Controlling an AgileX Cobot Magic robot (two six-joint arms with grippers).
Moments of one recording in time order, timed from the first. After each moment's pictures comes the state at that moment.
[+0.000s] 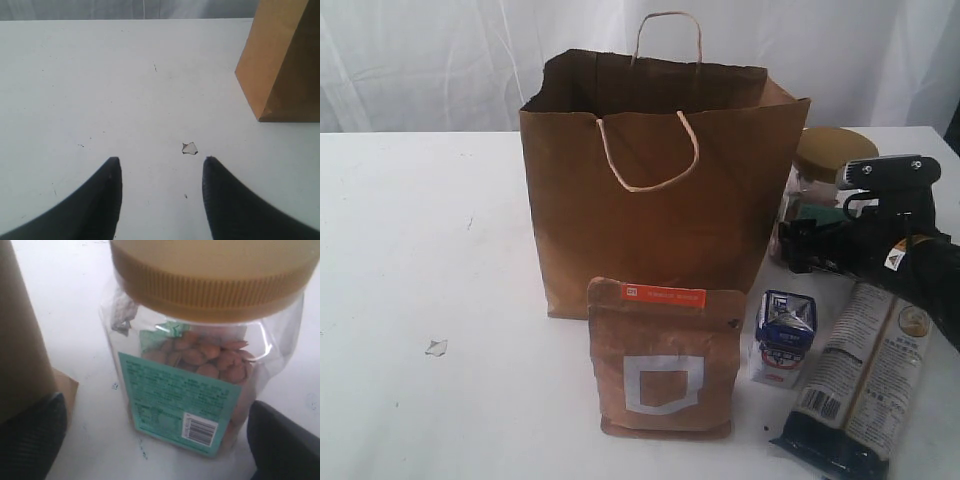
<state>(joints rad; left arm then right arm) -0.15 0.00 0.02 -0.23 0.34 0.16 0.14 1.73 -0.58 -0.11 -0.59 0.15</state>
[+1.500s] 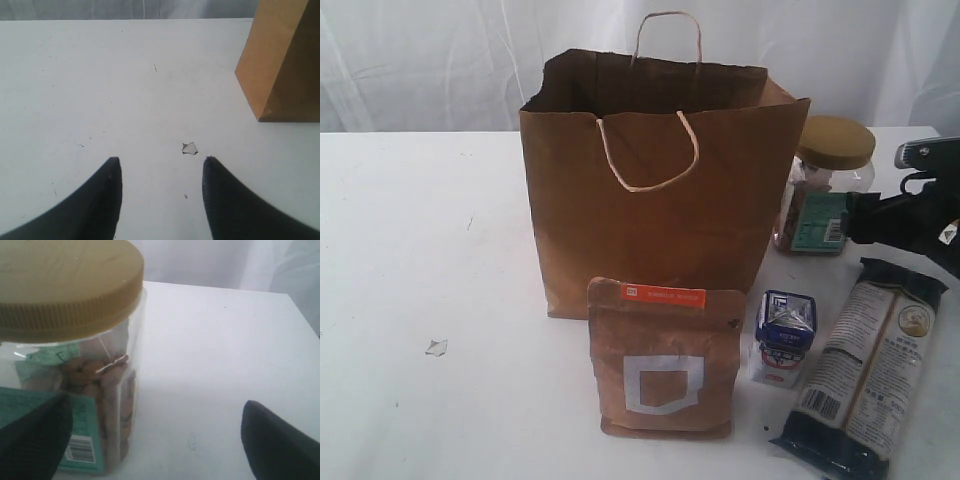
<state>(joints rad) -0.15 0.00 0.02 -0.23 0.34 0.16 -0.05 1.80 -0.64 -0.08 -0.70 0.01</state>
